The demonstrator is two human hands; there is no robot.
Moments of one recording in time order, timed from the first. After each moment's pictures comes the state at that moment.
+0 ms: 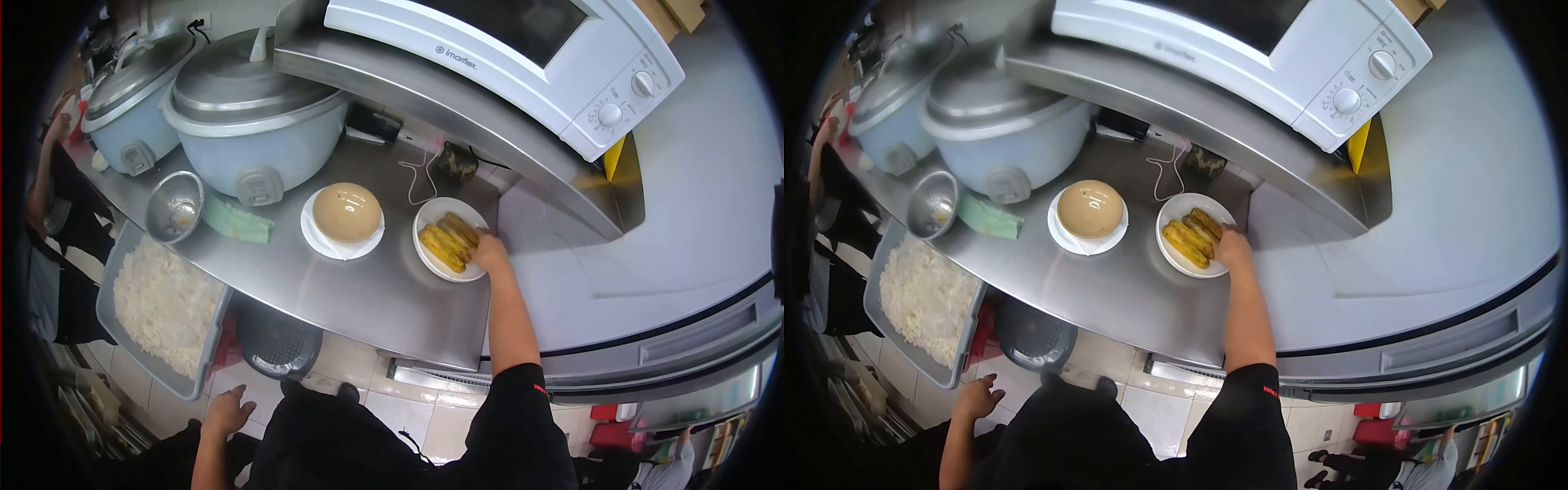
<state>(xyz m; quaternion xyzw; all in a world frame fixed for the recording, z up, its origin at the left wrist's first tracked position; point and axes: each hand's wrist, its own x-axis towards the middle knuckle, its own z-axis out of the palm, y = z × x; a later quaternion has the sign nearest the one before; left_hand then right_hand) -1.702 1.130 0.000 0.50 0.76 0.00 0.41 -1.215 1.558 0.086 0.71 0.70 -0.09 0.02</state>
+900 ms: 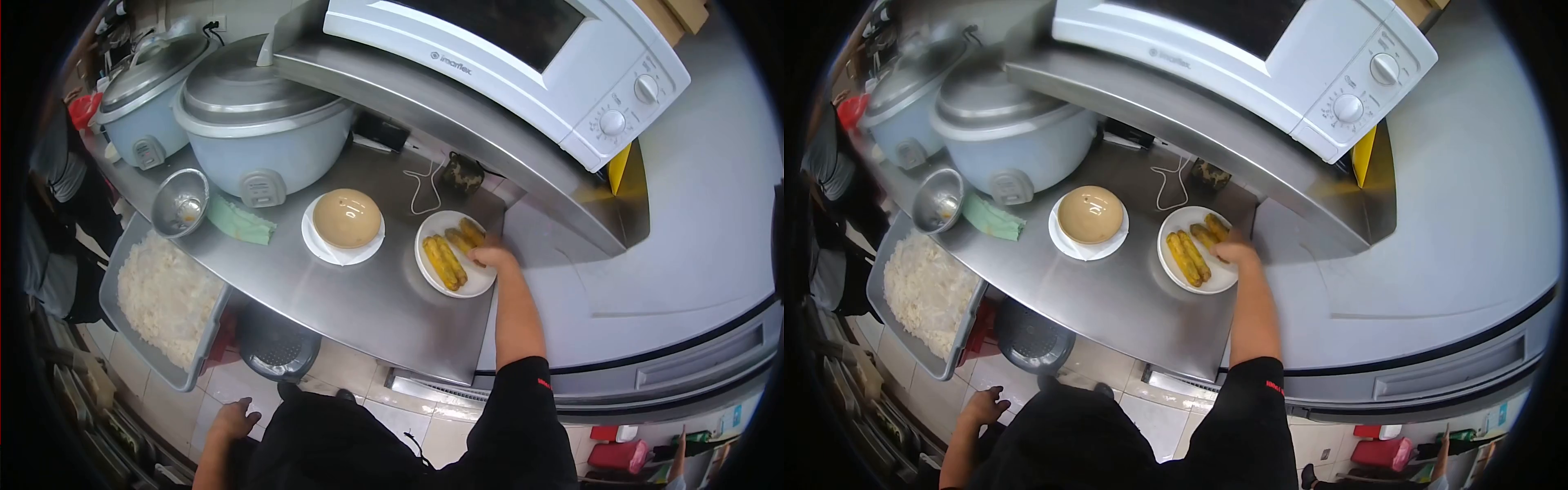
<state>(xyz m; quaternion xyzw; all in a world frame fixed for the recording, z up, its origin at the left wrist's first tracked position) -1.668 1.106 -0.028 0.47 0.77 -0.03 0.43 -1.198 1.615 0.094 0.72 0.63 -0.28 0.08</state>
